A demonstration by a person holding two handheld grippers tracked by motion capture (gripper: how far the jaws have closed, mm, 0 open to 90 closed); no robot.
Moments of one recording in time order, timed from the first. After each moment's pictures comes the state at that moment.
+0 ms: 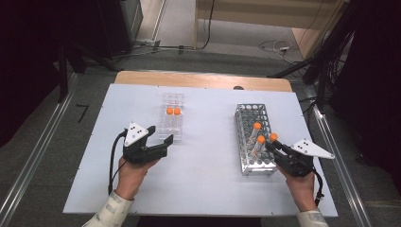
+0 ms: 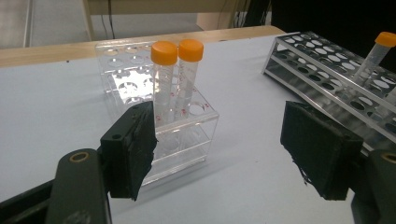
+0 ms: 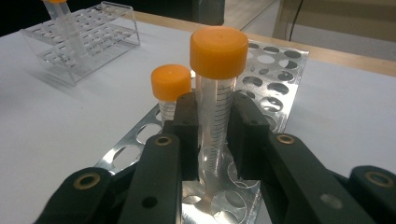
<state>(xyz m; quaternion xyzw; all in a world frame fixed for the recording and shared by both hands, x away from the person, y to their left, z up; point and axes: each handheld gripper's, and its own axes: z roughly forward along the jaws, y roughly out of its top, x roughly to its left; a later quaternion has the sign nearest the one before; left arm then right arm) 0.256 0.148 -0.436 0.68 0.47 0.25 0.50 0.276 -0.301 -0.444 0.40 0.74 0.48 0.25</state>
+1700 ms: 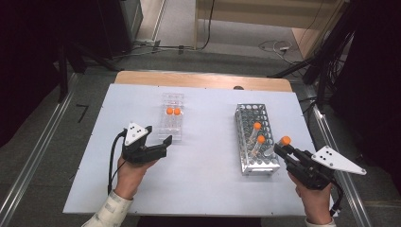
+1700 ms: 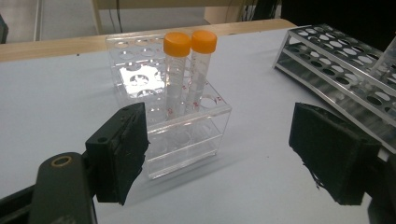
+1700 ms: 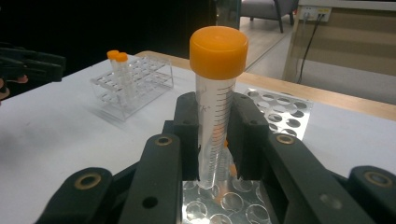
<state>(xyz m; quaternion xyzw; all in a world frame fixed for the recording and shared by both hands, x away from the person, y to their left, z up) 0.258 0.151 -0.439 0.68 0.48 0.25 0.49 0.228 -0.306 -0.392 0.36 0.72 0.54 0.25</state>
